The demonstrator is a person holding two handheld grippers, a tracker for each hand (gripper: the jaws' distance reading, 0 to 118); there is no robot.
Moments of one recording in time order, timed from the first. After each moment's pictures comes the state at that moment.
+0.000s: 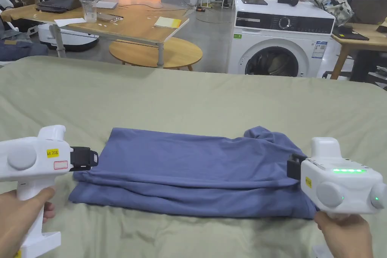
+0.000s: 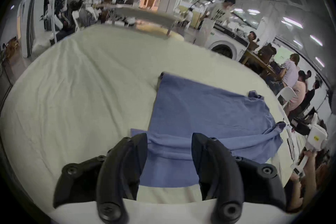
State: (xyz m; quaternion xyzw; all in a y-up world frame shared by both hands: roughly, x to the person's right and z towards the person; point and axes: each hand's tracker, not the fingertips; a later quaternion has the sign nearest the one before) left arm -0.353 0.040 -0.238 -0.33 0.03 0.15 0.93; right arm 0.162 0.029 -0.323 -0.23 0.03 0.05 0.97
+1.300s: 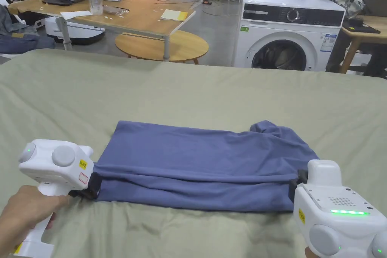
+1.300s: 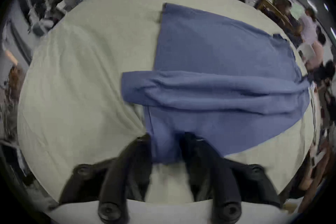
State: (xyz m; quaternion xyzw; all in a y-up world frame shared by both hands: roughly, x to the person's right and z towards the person) left arm -0.339 -0.018 -0.270 -0.55 0.04 0.04 0.83; right arm 0.145 0.005 -0.261 -0.22 0.03 0.04 0.97
